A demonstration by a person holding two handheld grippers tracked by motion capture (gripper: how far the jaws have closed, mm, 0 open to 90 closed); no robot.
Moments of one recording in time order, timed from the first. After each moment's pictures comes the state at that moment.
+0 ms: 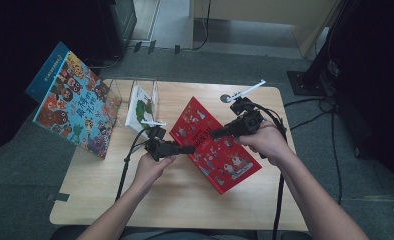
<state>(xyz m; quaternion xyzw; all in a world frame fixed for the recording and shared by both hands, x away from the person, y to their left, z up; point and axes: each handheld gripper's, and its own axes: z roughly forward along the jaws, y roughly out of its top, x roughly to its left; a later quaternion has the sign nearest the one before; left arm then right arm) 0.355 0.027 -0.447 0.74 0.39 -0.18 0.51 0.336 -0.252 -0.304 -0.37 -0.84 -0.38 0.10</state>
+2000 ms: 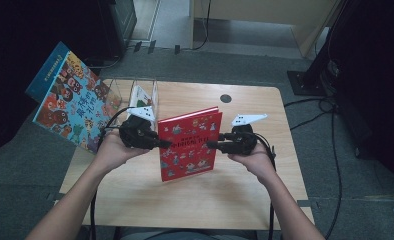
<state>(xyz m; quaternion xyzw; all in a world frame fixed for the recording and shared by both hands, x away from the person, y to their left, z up) 0.343 0.065 -0.349 0.90 0.20 -0.04 0.39 0.332 -0.265 -0.407 -0.33 -0.80 -0.49 -0.01</state>
